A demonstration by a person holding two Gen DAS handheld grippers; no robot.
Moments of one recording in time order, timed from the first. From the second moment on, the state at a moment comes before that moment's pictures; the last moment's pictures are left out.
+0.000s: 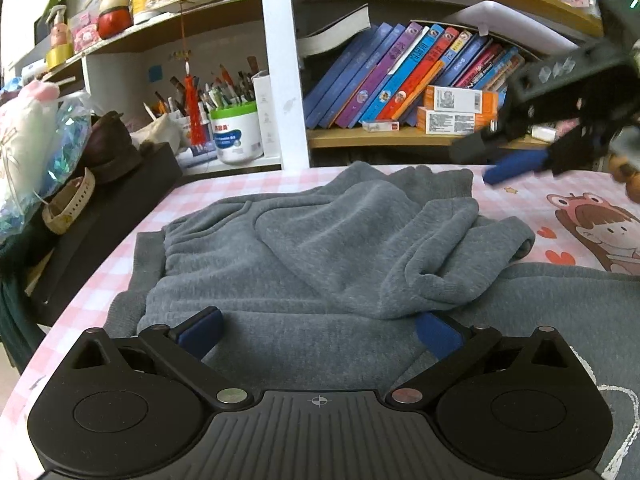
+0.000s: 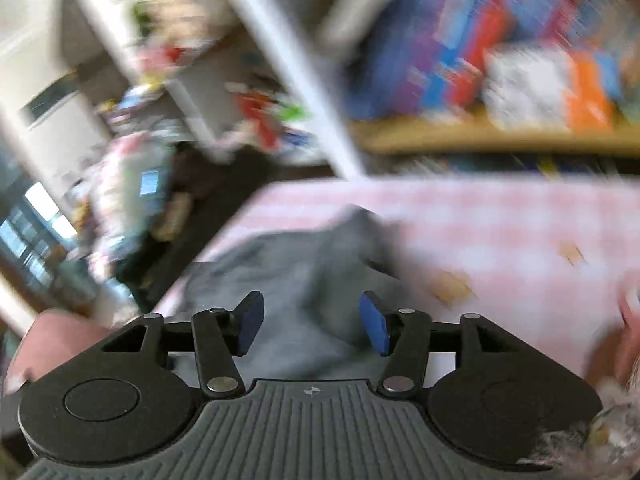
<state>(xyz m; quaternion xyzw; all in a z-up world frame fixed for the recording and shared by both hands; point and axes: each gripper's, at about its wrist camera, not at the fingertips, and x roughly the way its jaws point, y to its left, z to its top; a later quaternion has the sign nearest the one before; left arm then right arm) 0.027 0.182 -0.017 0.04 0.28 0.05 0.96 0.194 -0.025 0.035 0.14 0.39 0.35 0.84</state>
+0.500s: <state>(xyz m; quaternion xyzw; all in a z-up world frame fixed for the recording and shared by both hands) 0.031 0.189 -0.019 0.02 0.29 0.05 0.95 0.206 -0.029 0.024 0.10 0.35 0.29 0.88</state>
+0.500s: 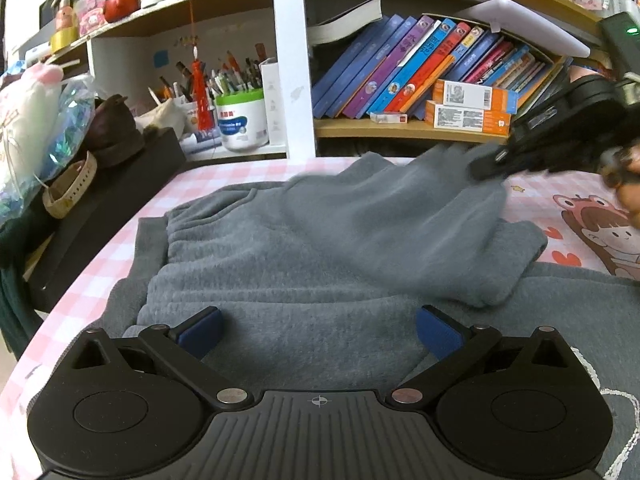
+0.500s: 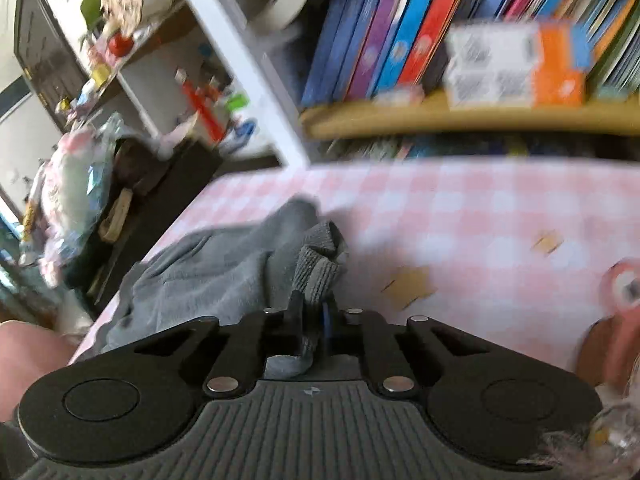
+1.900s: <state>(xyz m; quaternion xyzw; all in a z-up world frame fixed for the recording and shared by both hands) 0.026 0.199 -0.016 -0.02 0.29 0.06 0.96 -0.019 -0.218 0.016 -0.07 0.28 0.16 0.95</state>
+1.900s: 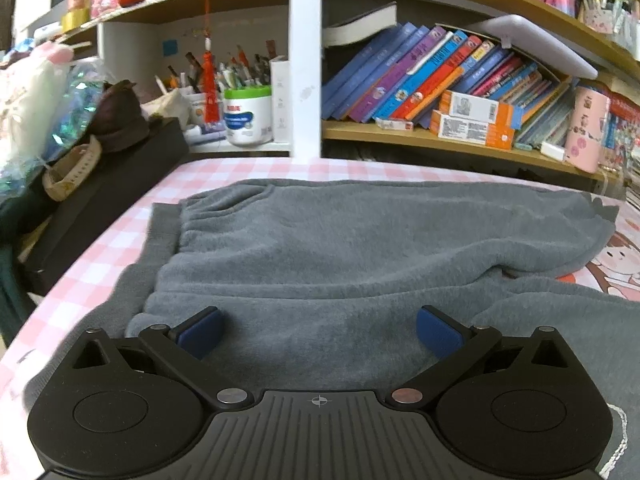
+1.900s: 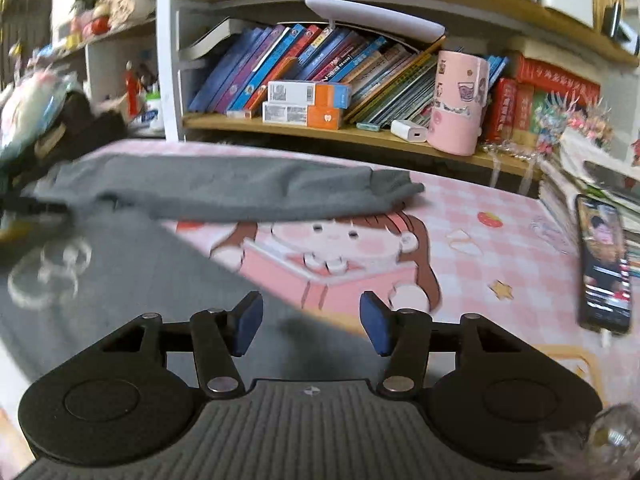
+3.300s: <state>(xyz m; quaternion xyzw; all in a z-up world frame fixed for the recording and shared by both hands) -0.080 0.200 -0.005 -0.02 0.29 0.18 0.94 -0.038 -0.255 -0.008 -0.11 0.27 0.14 0.94</state>
